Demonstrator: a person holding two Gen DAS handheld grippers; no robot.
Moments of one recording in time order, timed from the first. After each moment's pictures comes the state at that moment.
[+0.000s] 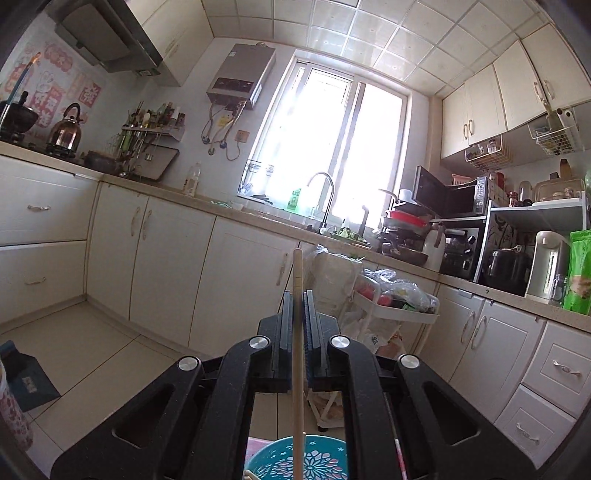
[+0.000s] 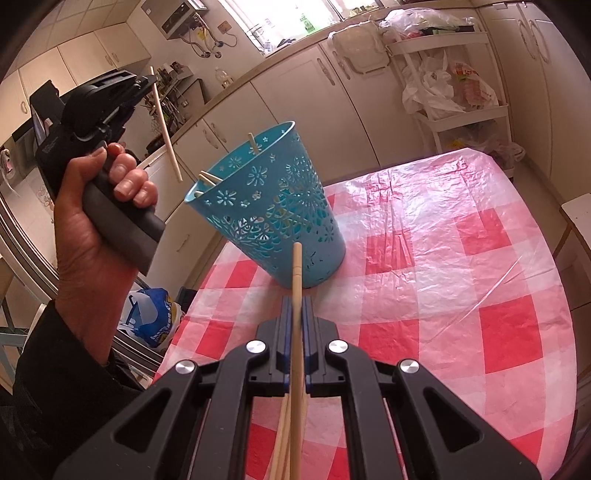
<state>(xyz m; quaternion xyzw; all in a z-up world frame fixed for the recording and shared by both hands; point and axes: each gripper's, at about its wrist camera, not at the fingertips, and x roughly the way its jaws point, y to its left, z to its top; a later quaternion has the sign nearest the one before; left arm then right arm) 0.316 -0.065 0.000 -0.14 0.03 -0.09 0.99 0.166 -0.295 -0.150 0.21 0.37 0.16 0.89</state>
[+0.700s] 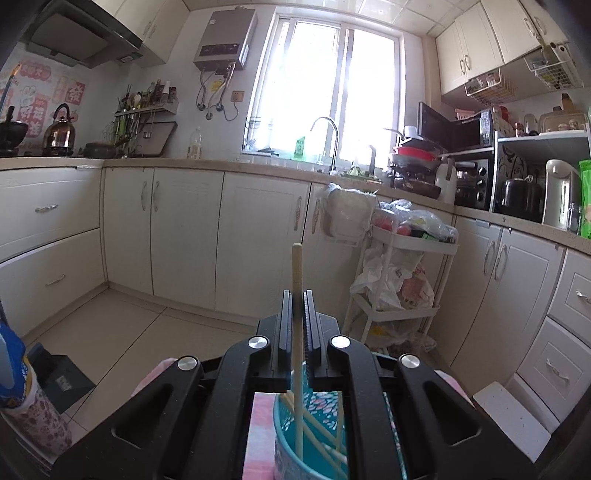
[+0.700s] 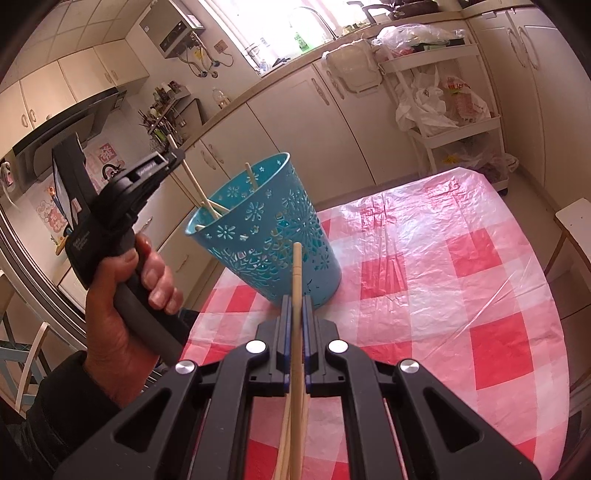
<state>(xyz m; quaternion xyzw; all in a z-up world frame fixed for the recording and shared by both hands) 0.302 -0.078 -0.060 -0.07 0.13 -0.07 0.99 0.166 -0.305 -0.137 0.23 0.33 0.15 0.90</state>
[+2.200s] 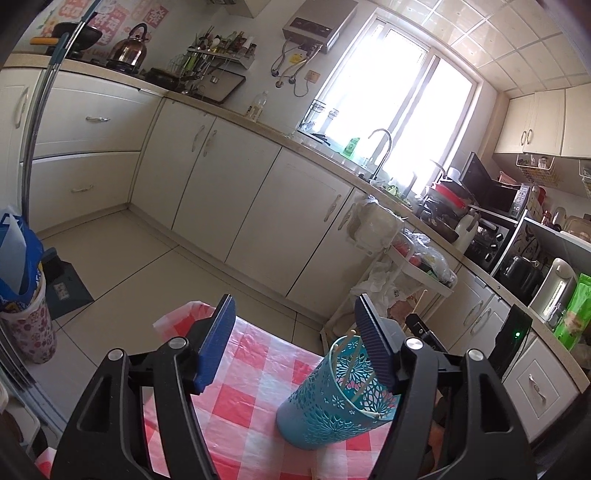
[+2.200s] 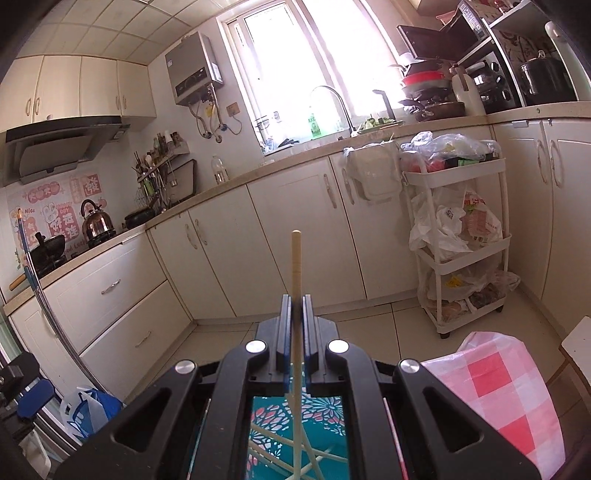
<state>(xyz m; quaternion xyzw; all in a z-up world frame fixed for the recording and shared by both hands) 0.236 0.039 -0.033 -0.24 0.18 -0.04 0.95 0.306 -0.238 -0.054 0.16 0.17 0.07 0.97</state>
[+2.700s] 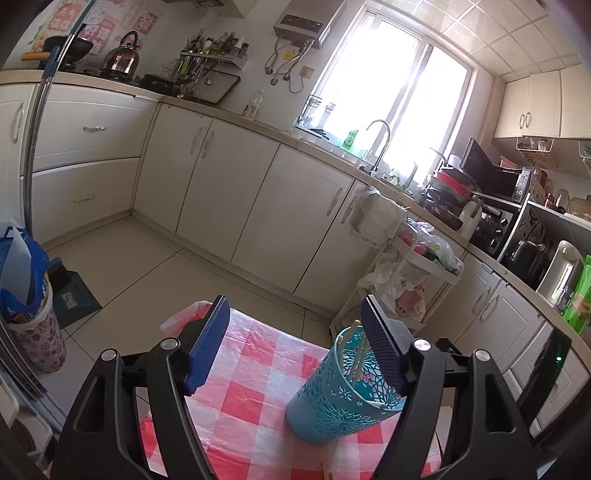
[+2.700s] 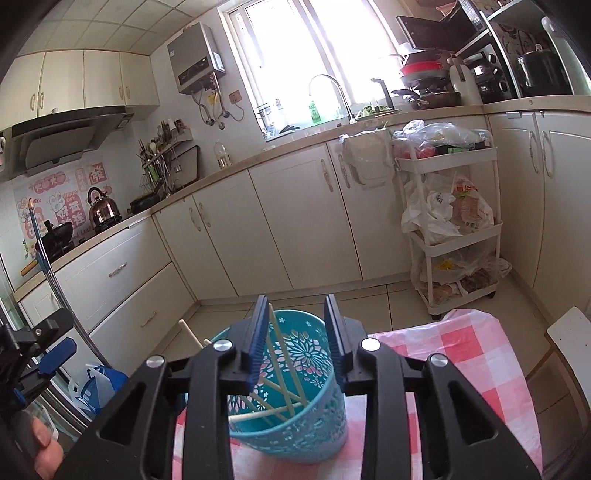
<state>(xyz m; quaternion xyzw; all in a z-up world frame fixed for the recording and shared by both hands) 0.234 0.030 -0.036 -0.21 0.19 -0.03 0.96 0.249 -0.268 -0.058 0.16 0.20 0.08 0.96</state>
